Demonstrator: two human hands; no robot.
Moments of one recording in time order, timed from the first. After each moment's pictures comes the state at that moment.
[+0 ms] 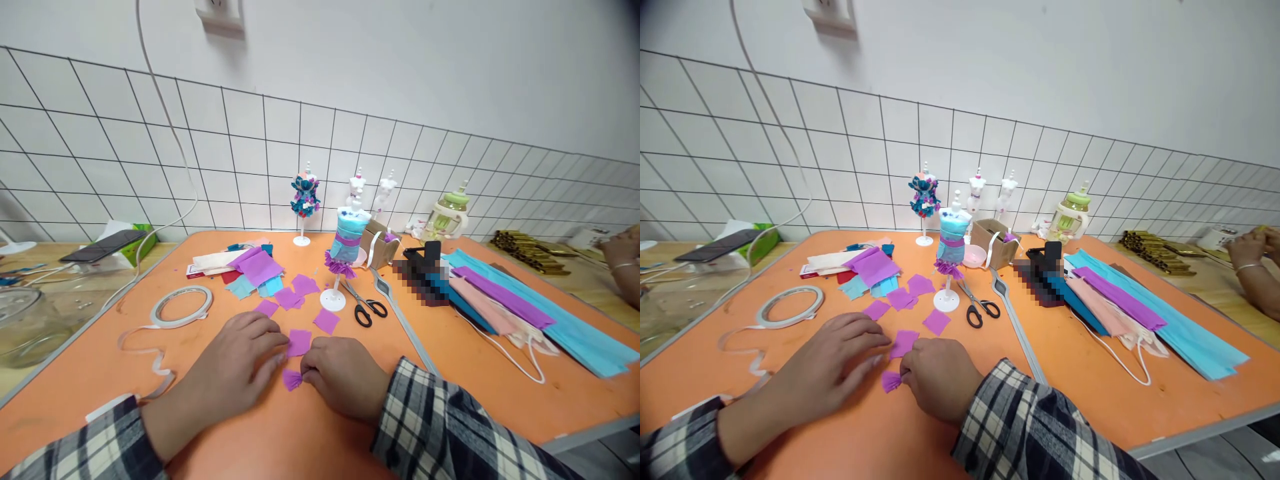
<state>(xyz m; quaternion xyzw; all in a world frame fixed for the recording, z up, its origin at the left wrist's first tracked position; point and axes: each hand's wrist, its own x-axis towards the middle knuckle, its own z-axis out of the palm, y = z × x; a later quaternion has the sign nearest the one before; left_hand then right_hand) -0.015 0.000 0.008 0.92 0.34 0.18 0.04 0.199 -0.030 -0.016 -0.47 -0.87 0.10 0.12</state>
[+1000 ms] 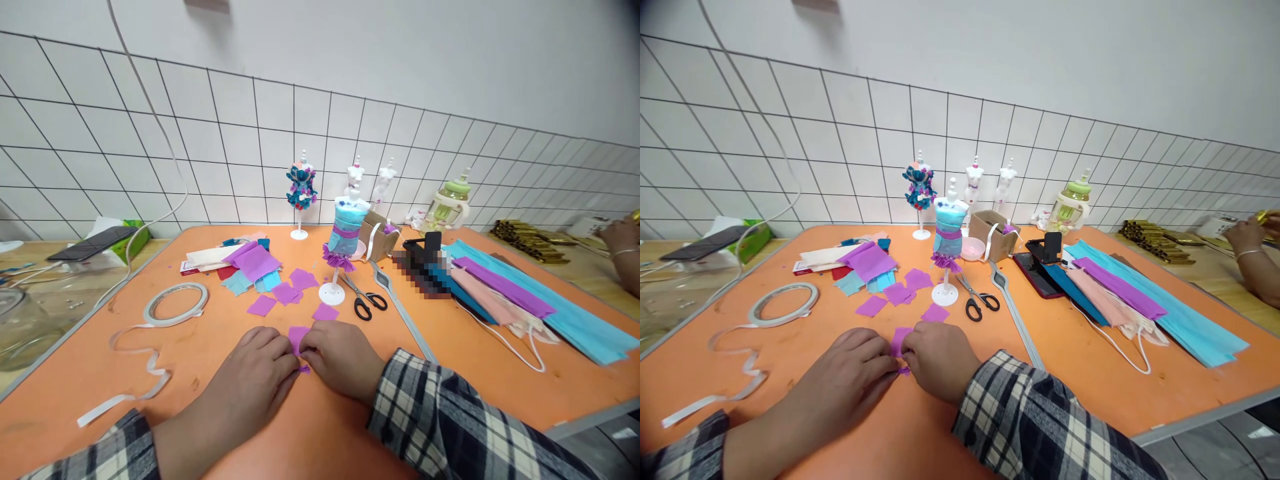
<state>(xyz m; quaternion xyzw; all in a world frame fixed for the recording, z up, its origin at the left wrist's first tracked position) 0.004 -0.011 -0.016 0.93 0.32 0.15 0.02 0.200 -0.017 -0.021 -0.50 -0.84 0.08 0.16</state>
